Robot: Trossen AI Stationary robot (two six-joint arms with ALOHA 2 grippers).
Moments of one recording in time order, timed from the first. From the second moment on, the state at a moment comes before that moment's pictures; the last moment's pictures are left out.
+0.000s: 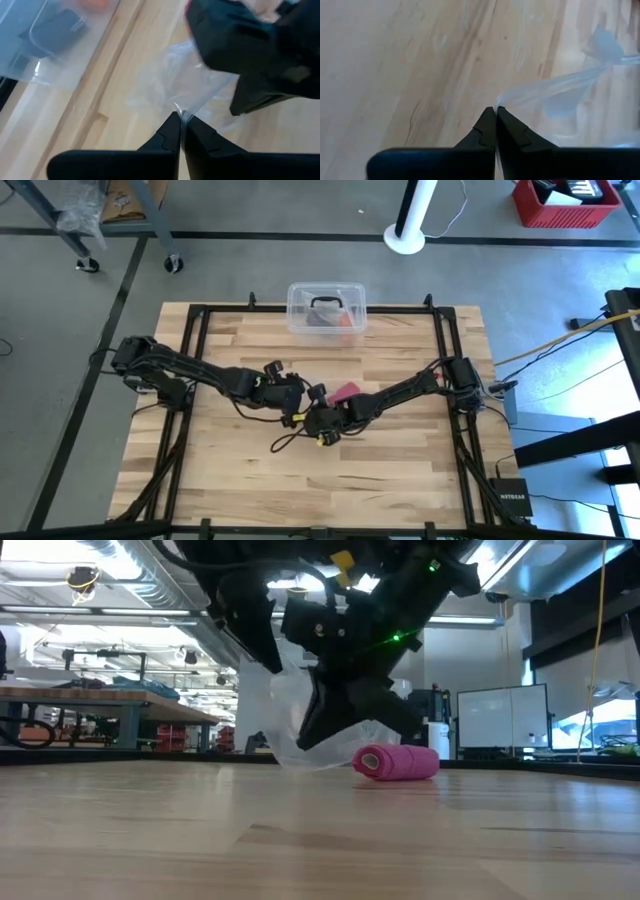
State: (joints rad) left arm -0.18 1.57 1.15 -0.62 -0.52 -0.37; right arm 0.23 2.05 1.34 -0.29 0.38 -0.37
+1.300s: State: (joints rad) left arm -0.18 1.57 1.15 -0.58 -0.52 -0.37; right arm 0.34 1.92 1.38 -0.52 0.41 -0.37
